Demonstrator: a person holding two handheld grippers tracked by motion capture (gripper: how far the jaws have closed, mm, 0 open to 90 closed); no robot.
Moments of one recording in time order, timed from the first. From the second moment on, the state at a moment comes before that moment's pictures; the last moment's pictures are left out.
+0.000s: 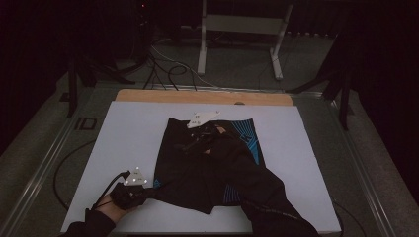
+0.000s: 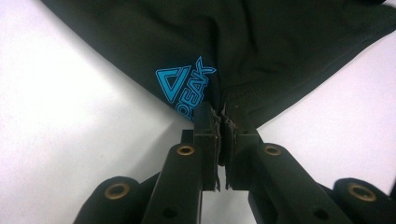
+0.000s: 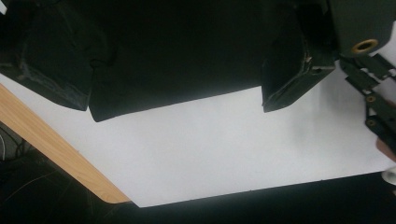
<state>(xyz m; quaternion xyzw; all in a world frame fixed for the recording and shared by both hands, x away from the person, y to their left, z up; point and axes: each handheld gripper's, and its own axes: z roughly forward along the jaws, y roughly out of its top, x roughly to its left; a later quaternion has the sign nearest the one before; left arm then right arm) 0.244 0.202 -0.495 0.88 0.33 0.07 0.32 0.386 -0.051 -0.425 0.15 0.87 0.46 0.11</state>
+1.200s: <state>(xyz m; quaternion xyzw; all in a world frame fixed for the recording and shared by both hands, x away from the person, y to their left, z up) 0.243 0.203 -0.485 0.87 0.34 0.07 0.35 0.444 0.011 -0.473 0.20 0.86 0.45 0.11</state>
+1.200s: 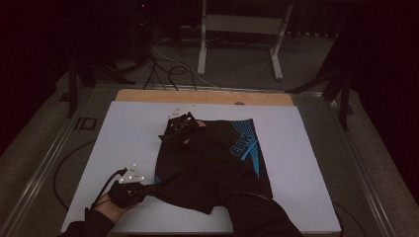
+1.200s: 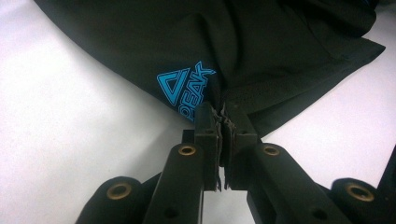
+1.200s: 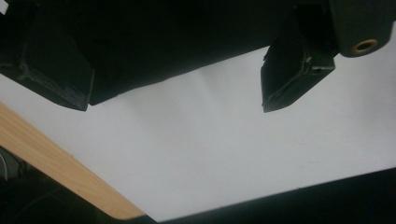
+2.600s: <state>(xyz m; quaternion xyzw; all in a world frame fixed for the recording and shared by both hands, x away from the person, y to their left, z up) 0.242 0.203 -0.485 0.87 0.34 0.08 0.35 0.477 0.056 -0.523 0.36 0.86 0.33 0.15</state>
